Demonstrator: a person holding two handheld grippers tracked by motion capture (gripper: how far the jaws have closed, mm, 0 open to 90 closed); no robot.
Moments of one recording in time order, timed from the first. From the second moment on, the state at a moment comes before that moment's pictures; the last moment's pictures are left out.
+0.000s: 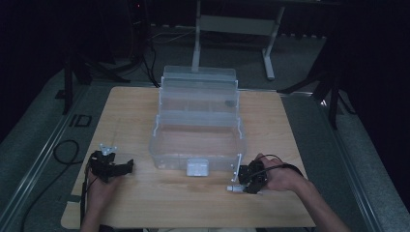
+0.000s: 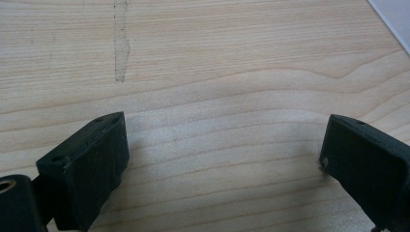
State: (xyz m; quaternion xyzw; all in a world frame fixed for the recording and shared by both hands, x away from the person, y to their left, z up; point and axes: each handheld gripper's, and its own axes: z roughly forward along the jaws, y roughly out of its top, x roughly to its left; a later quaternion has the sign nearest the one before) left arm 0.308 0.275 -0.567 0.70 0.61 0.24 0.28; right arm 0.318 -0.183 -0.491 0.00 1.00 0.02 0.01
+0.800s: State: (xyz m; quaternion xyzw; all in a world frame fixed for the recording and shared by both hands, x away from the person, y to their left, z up) left arm 0.308 0.275 -0.567 0.70 0.61 0.24 0.28; right arm 0.322 -0.172 -0.515 -0.02 1.00 -0.02 0.00
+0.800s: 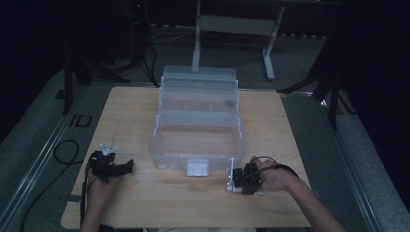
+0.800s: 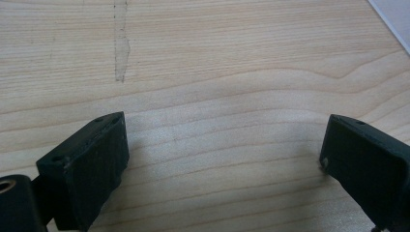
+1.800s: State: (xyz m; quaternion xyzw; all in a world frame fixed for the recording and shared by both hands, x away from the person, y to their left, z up) left arm 0.308 0.275 -0.567 0.70 0.61 0.24 0.28; right arm 0.325 -0.176 -0.493 -0.01 1.00 0.00 0.00
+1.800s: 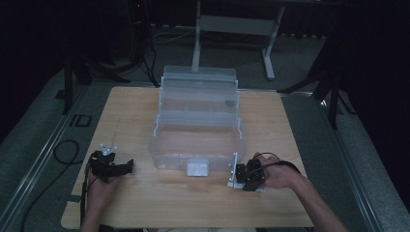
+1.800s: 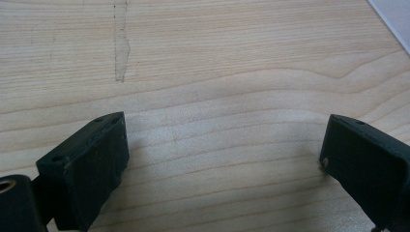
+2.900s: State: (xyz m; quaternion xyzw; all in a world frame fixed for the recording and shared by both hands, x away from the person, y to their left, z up) left arm 0.308 0.275 -0.567 0.70 0.61 0.24 0.28; right arm 0.333 -0.183 -0.436 -0.01 1.00 0.01 0.03
